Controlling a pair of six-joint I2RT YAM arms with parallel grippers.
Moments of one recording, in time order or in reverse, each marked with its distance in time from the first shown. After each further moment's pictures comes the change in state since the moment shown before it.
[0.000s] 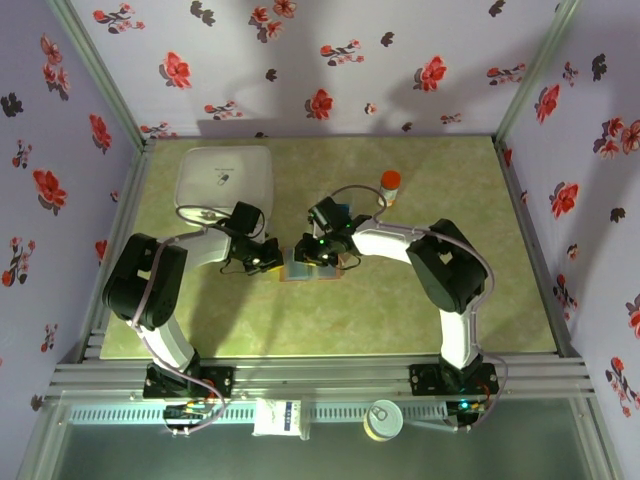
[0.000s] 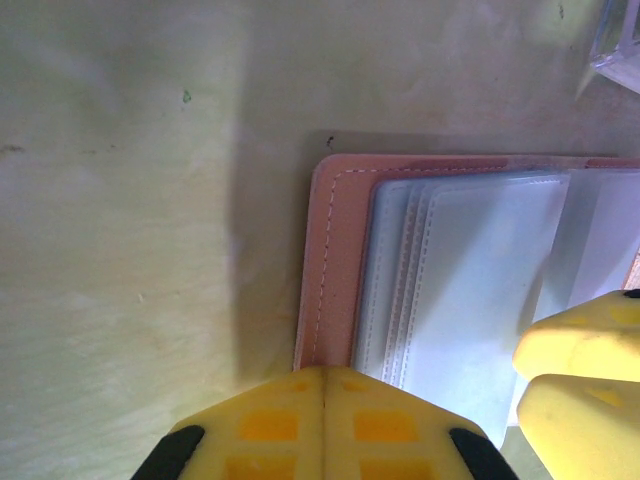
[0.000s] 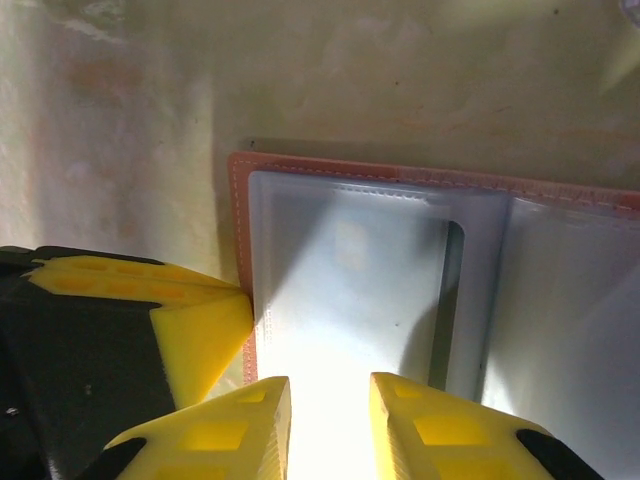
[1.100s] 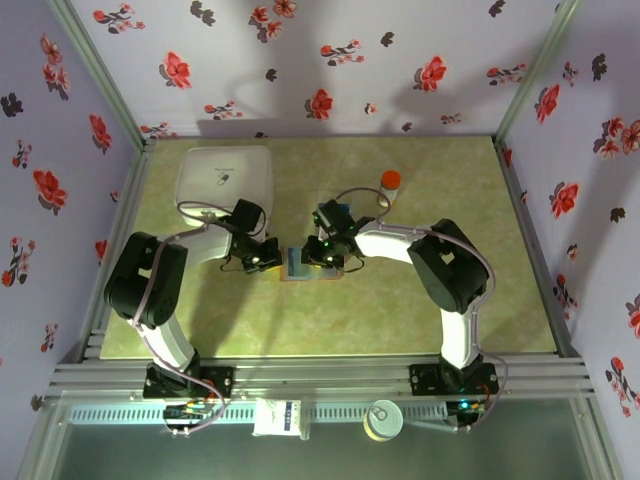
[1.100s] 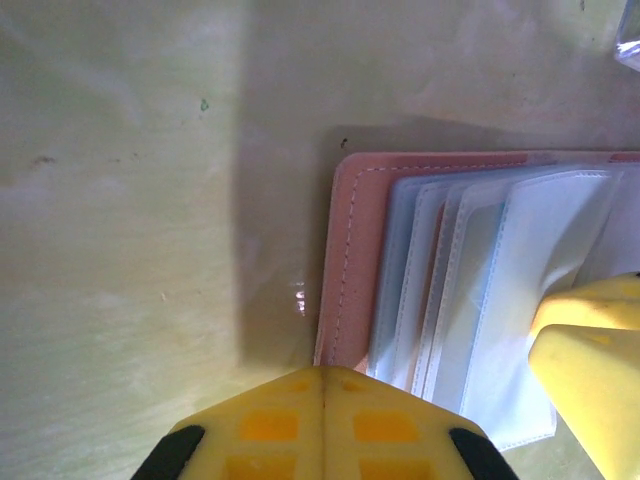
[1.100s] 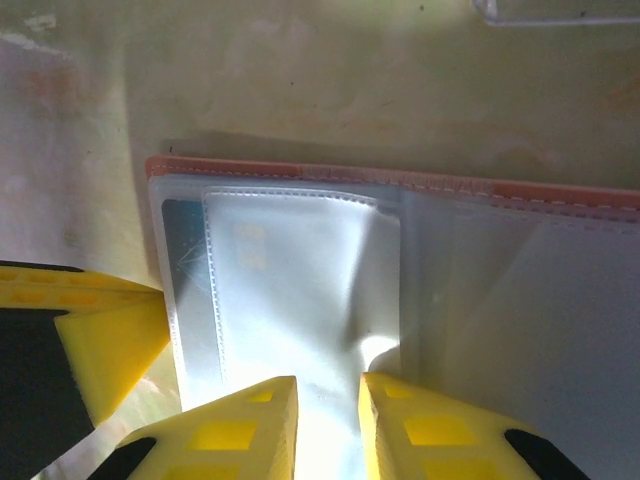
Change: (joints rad) left arm 0.000 0.011 0.042 -0.074 -0.032 0.047; right arm -0.023 -0.014 -0.047 0.003 0.038 0.000
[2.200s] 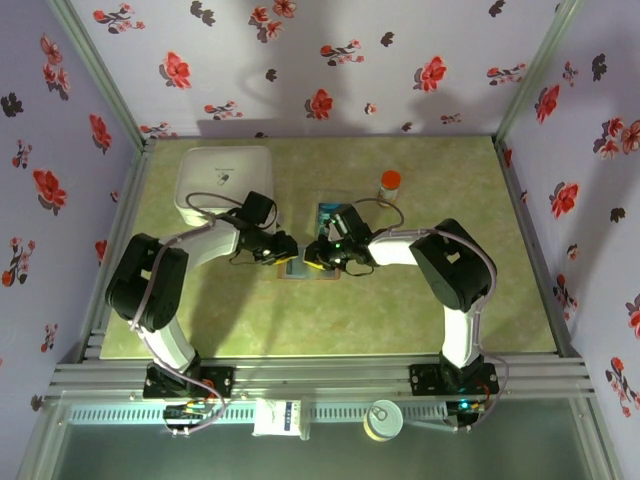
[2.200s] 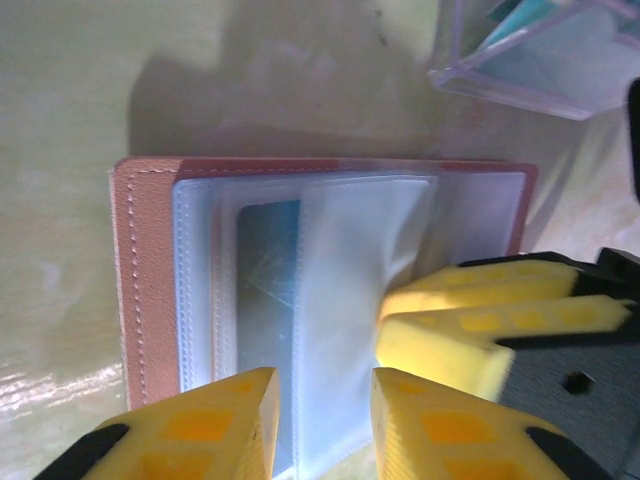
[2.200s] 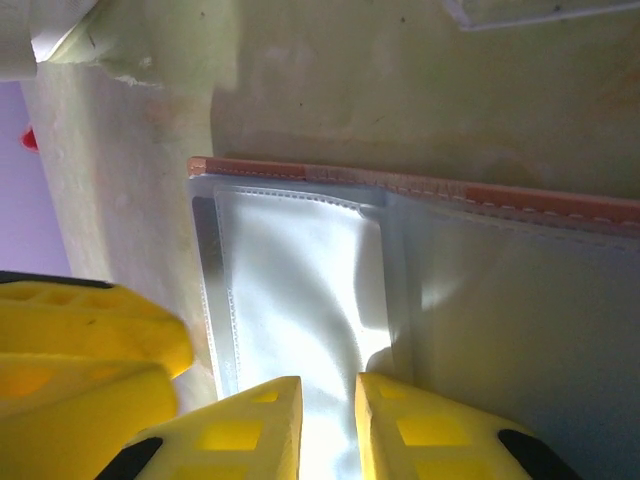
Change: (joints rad) left arm -0.073 -0.003 0.082 -0.006 0.006 -0.076; right arm -0.065 -0.013 -0.188 0.359 -0.182 0.138
